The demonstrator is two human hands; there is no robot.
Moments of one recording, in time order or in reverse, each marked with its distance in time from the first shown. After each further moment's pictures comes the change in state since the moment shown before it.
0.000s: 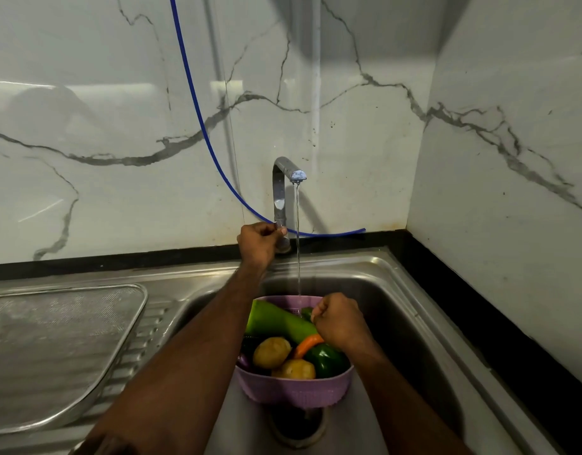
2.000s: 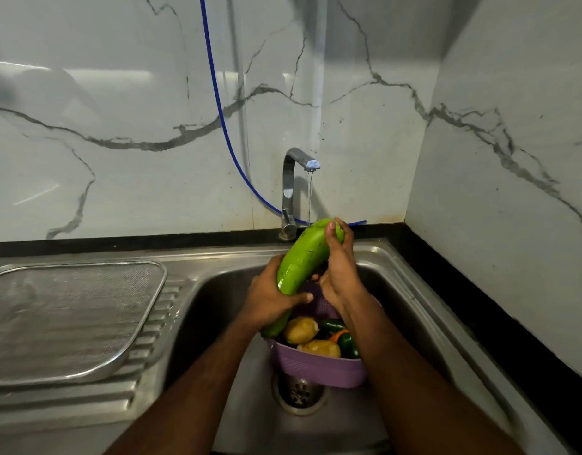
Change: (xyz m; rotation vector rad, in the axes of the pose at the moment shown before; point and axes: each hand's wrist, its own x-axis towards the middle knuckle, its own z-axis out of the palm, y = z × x) left_hand -0.110 -0.042 -0.065 0.327 -0.408 0.185; right_hand -0.002 -0.065 -0.019 1.332 0.046 -0.068
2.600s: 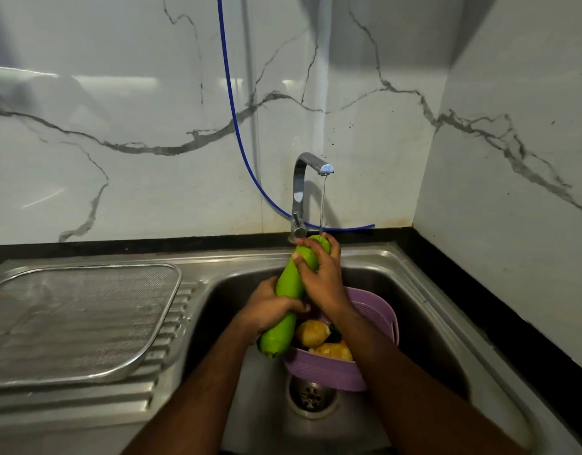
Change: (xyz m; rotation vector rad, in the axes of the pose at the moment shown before) left_hand -0.010 0.002 -0.023 -0.241 -0.170 -0.390; right_hand -0.004 0.040 0.010 -0.755 -0.138 -0.450
